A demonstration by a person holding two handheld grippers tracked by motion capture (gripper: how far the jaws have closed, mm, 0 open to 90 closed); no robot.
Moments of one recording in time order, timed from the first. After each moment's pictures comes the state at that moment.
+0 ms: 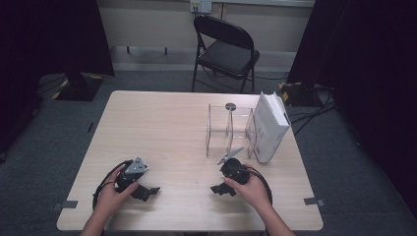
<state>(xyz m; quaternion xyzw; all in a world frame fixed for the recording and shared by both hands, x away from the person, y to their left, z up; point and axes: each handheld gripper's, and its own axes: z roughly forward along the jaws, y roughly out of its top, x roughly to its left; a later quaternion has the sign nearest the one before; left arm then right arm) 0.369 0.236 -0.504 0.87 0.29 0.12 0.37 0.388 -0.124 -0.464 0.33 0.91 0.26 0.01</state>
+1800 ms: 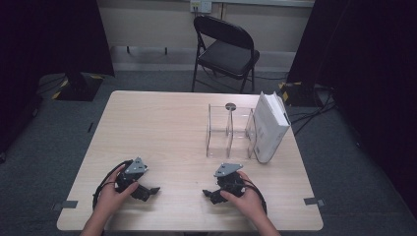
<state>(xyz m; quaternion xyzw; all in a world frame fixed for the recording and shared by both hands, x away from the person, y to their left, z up) 0.369 0.236 -0.504 0.87 0.29 0.12 0.37 0.364 -0.114 -0.500 0.28 0.88 0.37 0.11</state>
